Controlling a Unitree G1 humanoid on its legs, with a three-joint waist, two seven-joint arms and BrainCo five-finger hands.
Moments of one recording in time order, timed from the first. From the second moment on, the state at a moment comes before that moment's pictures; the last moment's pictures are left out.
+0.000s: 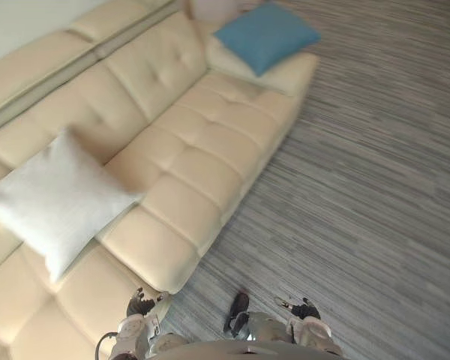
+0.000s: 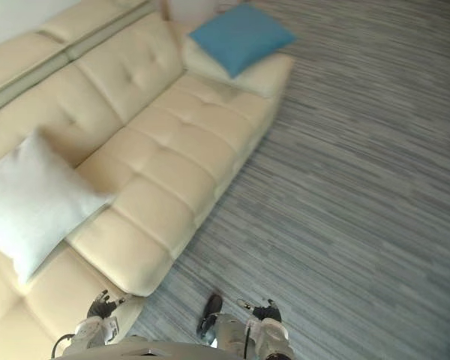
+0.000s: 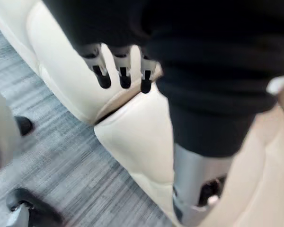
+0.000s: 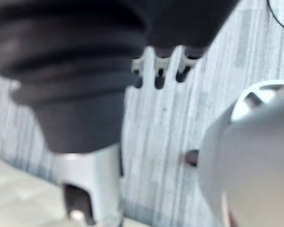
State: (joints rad) left arm 0.05 0.00 0.20 1.00 -0.09 -0.09 0.12; right arm 0.00 -0.05 -0.32 1.00 0.13 -0.05 -0.18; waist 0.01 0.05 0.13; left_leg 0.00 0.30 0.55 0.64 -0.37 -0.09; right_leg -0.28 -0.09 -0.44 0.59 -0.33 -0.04
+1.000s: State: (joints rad) left arm 0.00 0.01 0.12 0.99 -0.11 -0.08 0.12; right arm 0.03 0.01 -0.37 0.90 0.16 -0.05 -0.22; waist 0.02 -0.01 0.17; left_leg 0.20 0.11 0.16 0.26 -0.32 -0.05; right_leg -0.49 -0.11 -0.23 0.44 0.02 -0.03
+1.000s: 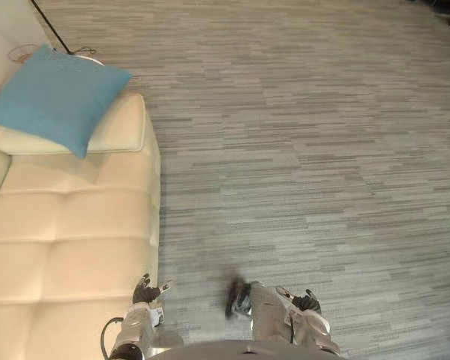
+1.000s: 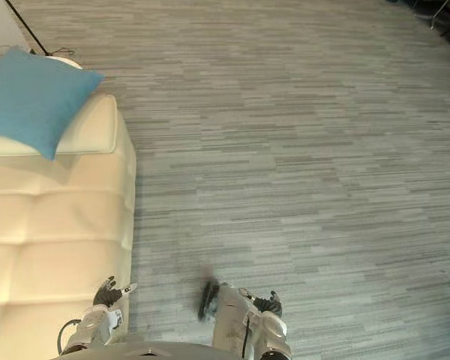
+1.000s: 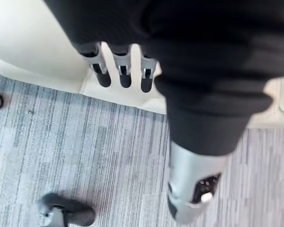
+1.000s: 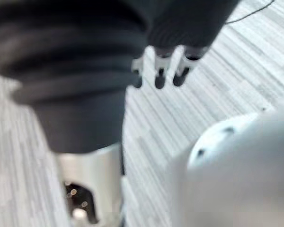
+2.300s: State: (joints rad) left arm 0.02 -0.07 0.27 0.97 -0.17 -0.09 0.12; right arm 0.05 -0.02 -0.36 0.93 0.12 -0.04 -0.18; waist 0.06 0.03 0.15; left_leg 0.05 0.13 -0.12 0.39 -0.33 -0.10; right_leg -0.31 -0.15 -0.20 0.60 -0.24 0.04
